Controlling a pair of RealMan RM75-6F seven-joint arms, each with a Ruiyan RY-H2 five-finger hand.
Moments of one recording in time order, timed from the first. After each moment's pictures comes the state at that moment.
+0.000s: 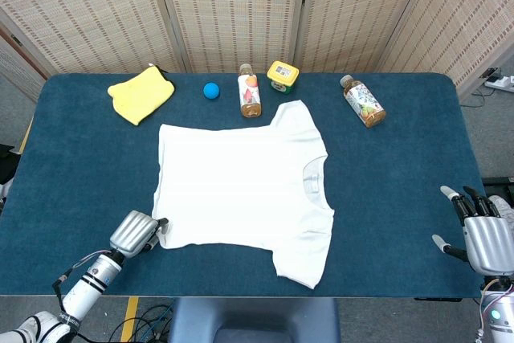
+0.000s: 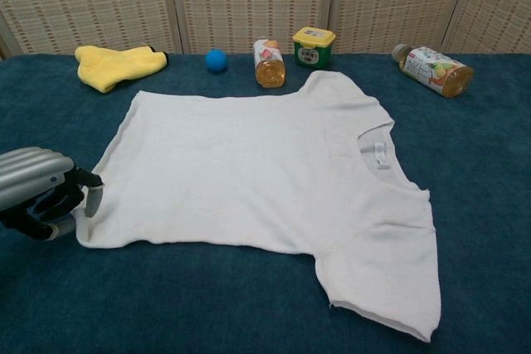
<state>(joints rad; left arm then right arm) -0.47 -1.54 0.04 -1.21 1.61 1.12 0.03 0.06 -1.14 0.08 -1.58 -1.50 1.52 -0.06</state>
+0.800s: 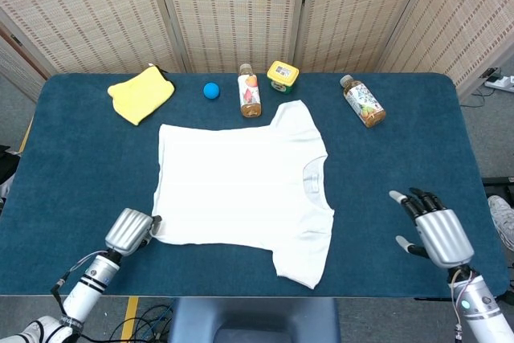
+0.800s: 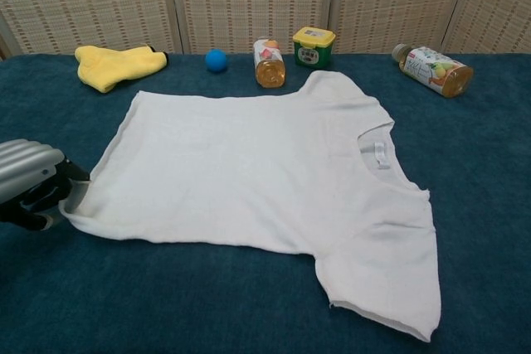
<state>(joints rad) -0.44 -1.57 0.02 -1.19 1.56 1.18 0.11 0.19 -1.16 0.03 -1.57 -1.68 1.38 -0.08</state>
